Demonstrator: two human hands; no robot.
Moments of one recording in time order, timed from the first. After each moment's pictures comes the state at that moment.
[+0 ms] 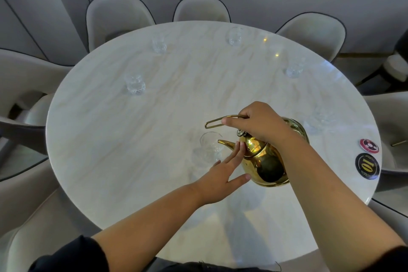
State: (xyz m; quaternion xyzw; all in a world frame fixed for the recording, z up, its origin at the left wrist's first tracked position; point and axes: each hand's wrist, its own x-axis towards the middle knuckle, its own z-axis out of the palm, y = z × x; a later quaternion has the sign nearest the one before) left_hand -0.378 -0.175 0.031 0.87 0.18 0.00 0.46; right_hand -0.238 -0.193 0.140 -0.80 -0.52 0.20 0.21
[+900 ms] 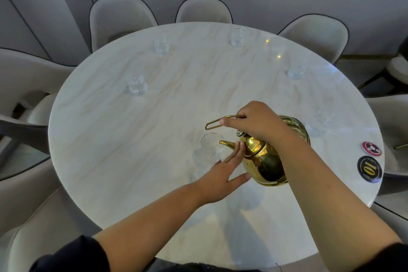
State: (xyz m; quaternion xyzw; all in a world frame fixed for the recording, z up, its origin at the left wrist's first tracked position) left_hand -0.378 -0.173 0.033 0.87 0.18 0.01 0.46; right_hand -0.239 -0.186 0.143 -0.80 -0.53 0.20 0.19
